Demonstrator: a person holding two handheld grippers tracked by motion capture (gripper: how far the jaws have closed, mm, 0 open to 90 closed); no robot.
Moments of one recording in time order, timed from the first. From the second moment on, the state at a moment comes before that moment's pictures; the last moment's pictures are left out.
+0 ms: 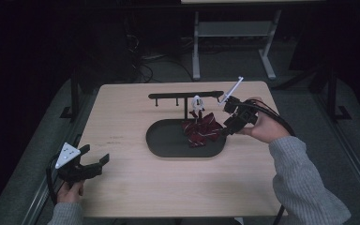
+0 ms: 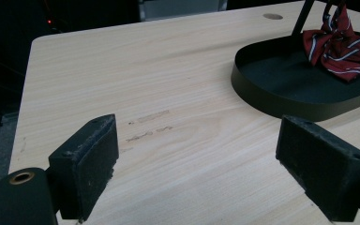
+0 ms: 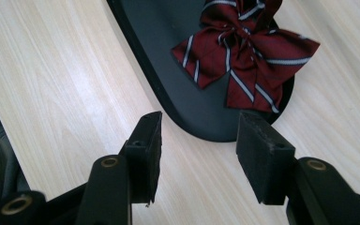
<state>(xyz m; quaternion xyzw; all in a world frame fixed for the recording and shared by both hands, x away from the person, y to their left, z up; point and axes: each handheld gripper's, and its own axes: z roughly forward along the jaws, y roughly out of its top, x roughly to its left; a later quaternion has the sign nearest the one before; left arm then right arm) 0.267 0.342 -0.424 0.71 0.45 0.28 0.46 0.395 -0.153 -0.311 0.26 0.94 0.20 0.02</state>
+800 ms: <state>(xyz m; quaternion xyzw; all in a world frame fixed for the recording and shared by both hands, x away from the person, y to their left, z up) 0.267 0.341 -0.424 0.71 0.45 0.28 0.46 0.373 -0.184 -0.339 0.29 0.93 0.22 0.01</state>
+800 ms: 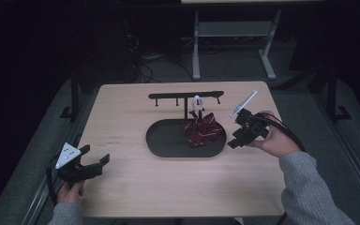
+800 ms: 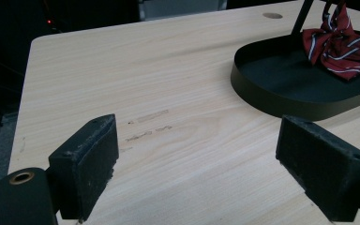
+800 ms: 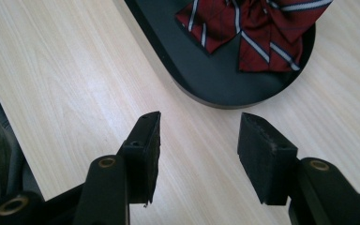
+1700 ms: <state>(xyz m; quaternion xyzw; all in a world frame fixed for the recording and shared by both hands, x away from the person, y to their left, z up) 0.266 0.339 -0.424 0.71 0.45 0.28 0.45 0.347 -0.202 -0.370 0.31 0.92 0.23 0.00</state>
